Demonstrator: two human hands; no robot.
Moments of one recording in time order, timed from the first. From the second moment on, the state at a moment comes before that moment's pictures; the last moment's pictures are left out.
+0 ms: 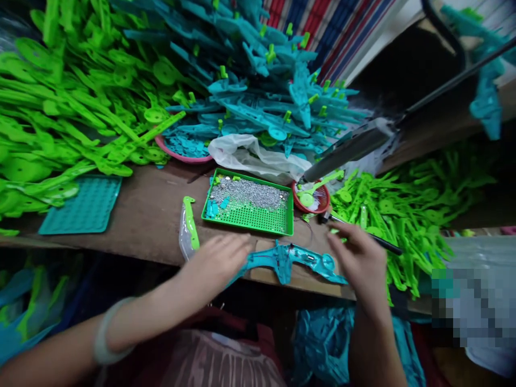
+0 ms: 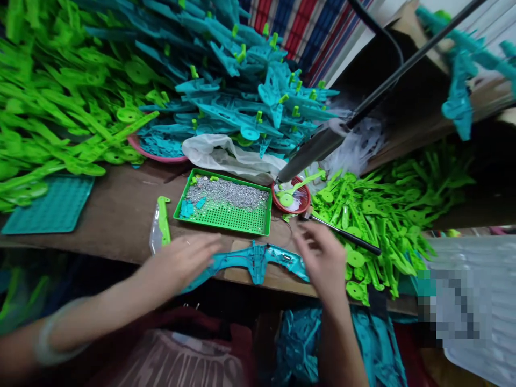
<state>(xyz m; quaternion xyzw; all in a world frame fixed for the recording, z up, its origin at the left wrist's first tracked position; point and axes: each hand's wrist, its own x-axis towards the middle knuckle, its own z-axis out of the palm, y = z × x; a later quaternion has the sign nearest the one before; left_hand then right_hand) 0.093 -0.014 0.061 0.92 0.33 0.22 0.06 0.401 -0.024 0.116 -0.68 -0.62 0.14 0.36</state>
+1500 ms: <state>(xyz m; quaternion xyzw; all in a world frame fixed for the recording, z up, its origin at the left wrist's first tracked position) 0.107 0.109 0.050 0.96 0.16 0.04 0.21 0.321 0.070 0.088 -0.41 -0.52 0.38 0.65</state>
